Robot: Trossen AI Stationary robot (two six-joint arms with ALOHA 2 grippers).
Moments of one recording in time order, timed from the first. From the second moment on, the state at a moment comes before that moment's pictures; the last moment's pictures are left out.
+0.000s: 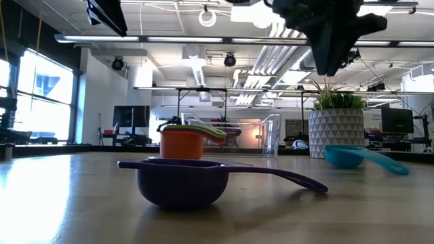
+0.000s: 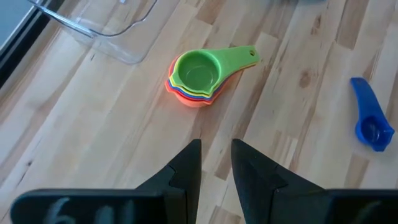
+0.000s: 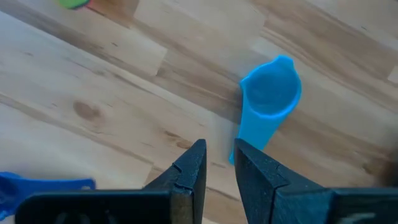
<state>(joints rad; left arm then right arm) -0.09 1.13 1.21 -1.10 -0.25 -0.46 0.26 1.69 1.47 -1.30 0.18 1.37</state>
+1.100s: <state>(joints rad) 0.05 1.13 1.21 -1.10 -0.25 -0.55 0.15 1.69 1.01 -0.86 0.14 1.04</state>
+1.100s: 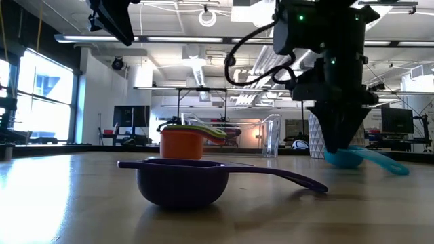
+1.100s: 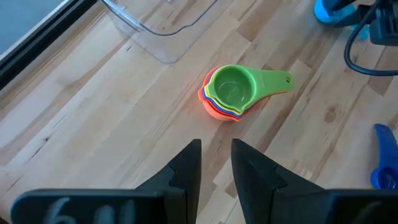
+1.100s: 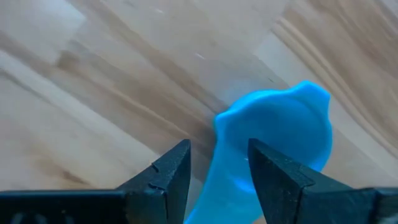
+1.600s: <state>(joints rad) 0.05 1.13 1.21 -1.10 -0.28 -0.54 0.14 1.69 1.03 -0.85 0.14 1.08</state>
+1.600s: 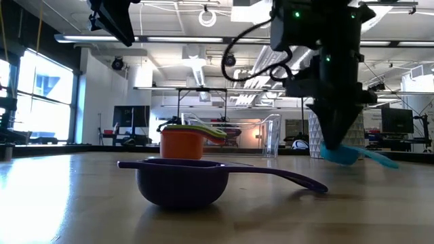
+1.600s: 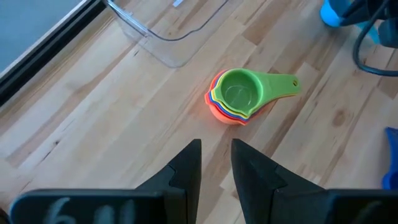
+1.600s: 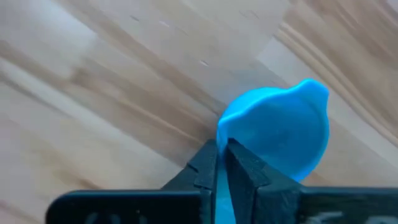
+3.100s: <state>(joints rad) 0.05 1.13 1.21 -1.10 -0.11 -0.58 -0.05 1.69 1.72 -0.65 0.37 0.33</state>
